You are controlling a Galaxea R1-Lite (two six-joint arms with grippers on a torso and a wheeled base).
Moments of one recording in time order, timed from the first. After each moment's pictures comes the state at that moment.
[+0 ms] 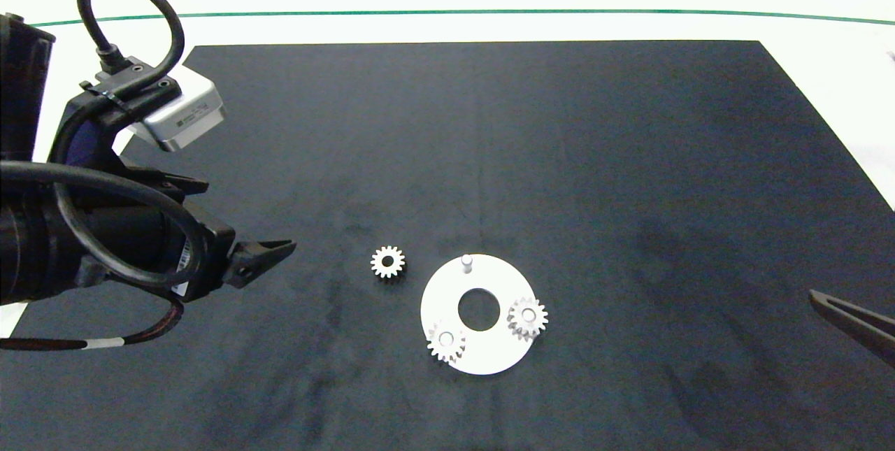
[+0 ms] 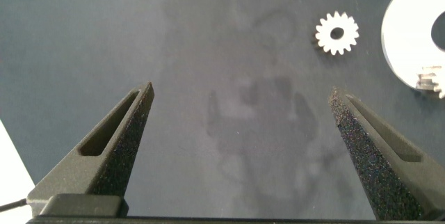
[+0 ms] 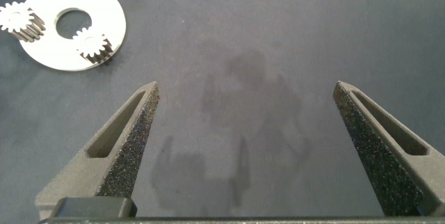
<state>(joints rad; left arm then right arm) -0.54 1.27 -1.10 0.32 0.30 0.24 0.47 0.88 -0.72 0.04 -0.14 -0.38</state>
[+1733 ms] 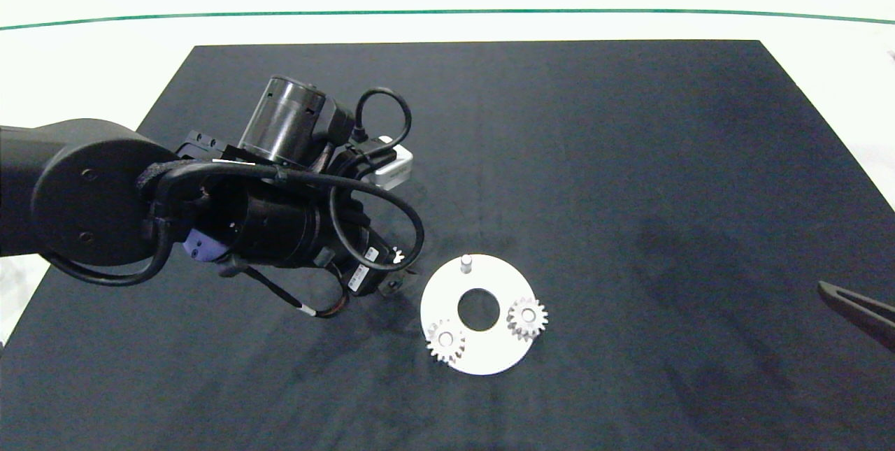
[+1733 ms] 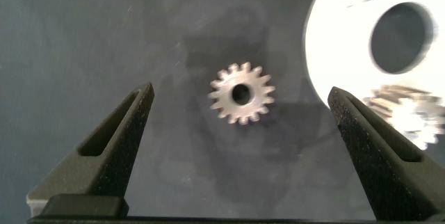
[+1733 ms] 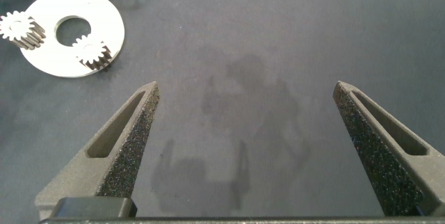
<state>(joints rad) -0.59 1.70 -1.29 0.29 0.10 0.30 0.46 0.87 -0.74 0.04 -0.13 -0.37</state>
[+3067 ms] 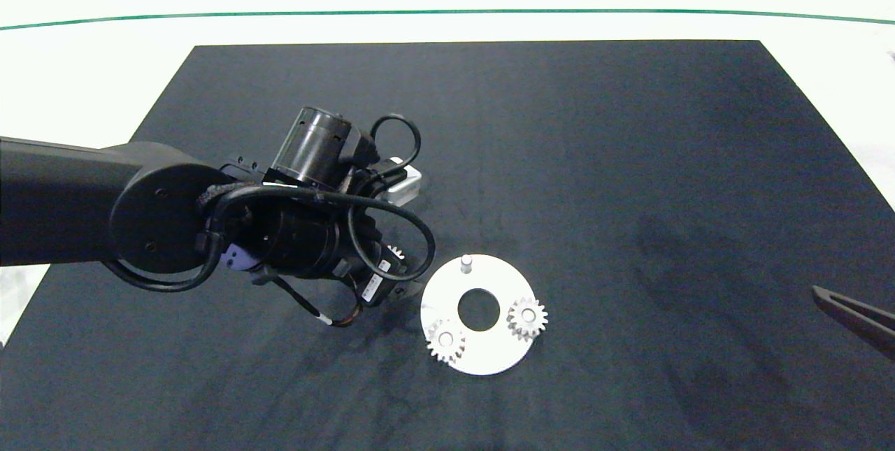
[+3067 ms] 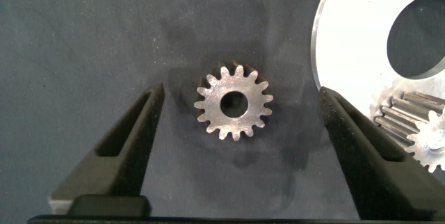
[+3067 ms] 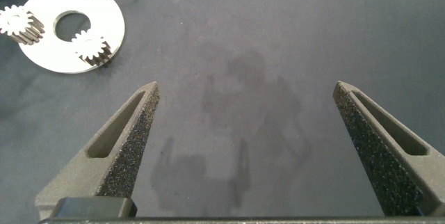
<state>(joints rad) -0.59 1.77 -1.27 0.26 0.08 0.27 0.46 0.88 -0.73 0.04 -0.13 -0.37</state>
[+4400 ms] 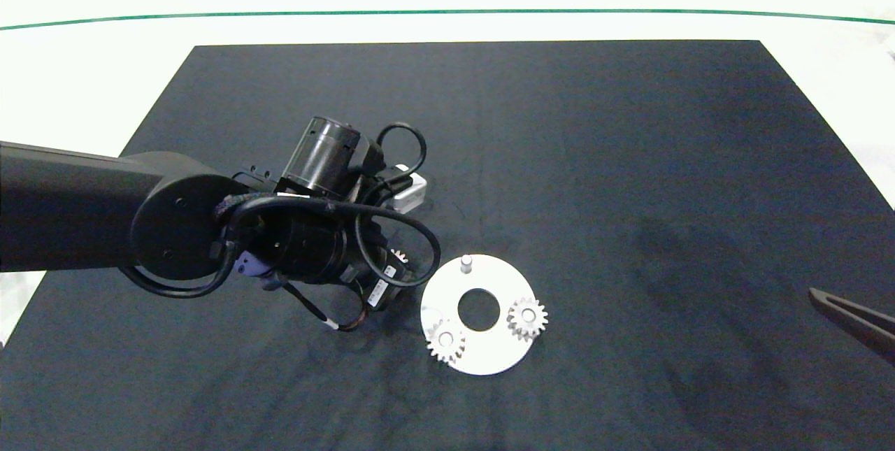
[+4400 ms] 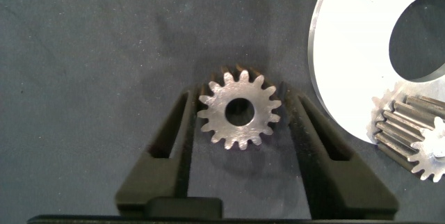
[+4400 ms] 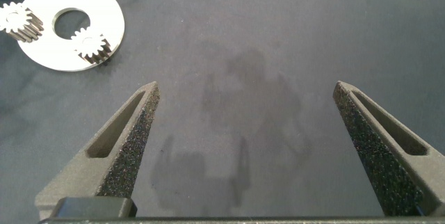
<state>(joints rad) -0.59 1.78 -1.26 0.24 0.08 0.26 0.46 0.88 -0.73 0.04 -0.13 -0.38</state>
